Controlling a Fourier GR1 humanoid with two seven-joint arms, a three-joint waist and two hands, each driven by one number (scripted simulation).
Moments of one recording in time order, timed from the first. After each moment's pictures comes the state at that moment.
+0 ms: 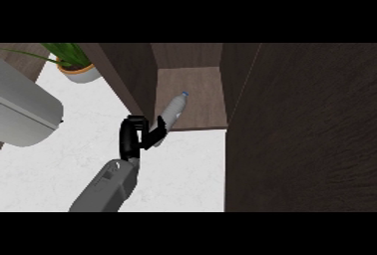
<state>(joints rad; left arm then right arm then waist) -0.46 0.09 -0.35 -0.75 0.45 0.64 -0.47 0.89 -0.09 0.12 -2.44 -0.13 0.40 -0.23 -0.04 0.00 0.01</state>
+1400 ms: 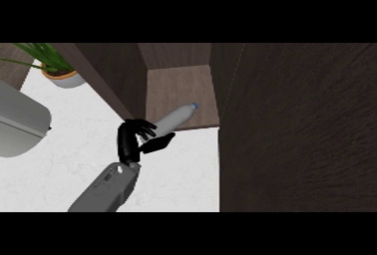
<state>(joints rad) -0.45 0.14 -0.50 -0.78 0.36 0.94 -0.36 0.86 -0.12 0.11 -2.42 -0.16 0.45 -0.22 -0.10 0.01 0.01</state>
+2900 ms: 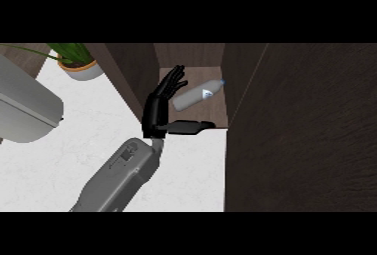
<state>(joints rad) -0.60 0.06 -0.47 -1.00 0.53 0.53 -0.47 0.90 -0.09 0.14 -2.42 -0.17 0.44 -0.21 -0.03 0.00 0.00</state>
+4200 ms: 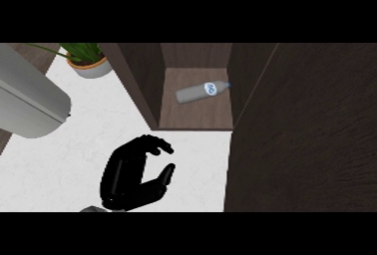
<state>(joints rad) -0.10 0.23 -0.57 -1.62 0.55 0.28 -0.46 0.98 -0.28 0.21 -2.48 -0.09 0.62 -0.25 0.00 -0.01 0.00</state>
